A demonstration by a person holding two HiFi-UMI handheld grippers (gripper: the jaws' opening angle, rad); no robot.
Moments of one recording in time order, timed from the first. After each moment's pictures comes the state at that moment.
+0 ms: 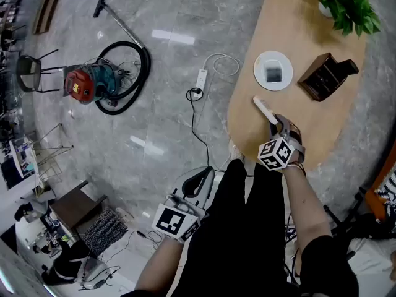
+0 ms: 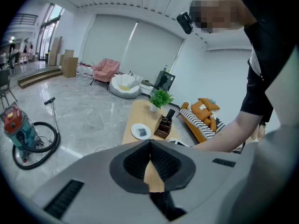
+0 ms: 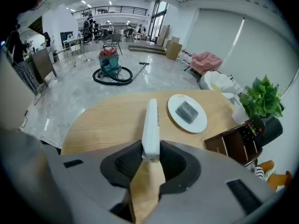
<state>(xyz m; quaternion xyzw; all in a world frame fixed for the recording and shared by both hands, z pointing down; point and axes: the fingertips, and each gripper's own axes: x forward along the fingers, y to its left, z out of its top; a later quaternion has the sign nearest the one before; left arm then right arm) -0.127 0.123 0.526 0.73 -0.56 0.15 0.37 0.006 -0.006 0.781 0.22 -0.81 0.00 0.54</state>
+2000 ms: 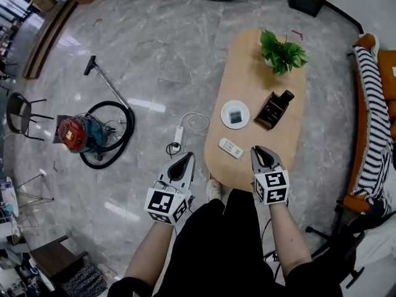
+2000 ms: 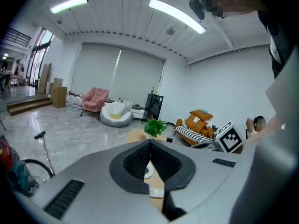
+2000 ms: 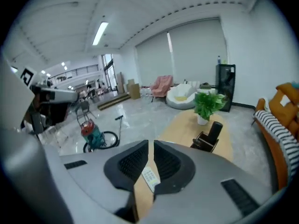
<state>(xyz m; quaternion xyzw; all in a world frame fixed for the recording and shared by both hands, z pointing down) -0.159 0.053 0.408 0.80 -0.56 0.09 0.20 0.027 -0.006 0.500 0.41 -0.85 0.20 0.25</state>
